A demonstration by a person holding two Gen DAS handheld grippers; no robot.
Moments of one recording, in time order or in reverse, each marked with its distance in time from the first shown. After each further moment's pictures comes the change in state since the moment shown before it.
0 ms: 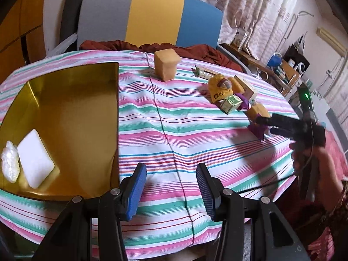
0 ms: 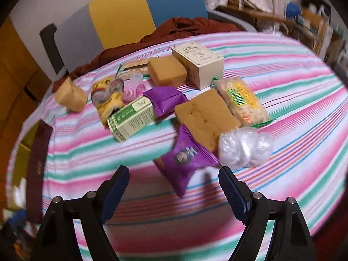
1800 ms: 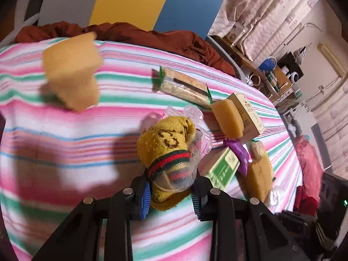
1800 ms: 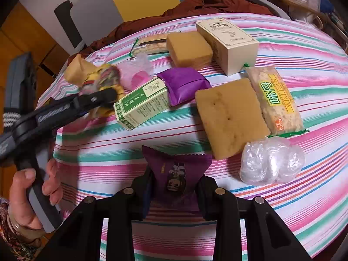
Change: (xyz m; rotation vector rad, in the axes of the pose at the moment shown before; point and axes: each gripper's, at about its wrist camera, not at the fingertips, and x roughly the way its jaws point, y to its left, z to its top) left arm 0.177 -0.060 0.122 -0.113 0.100 -0.202; right arm 0.029 0.006 0.015 -0.123 0.176 0.120
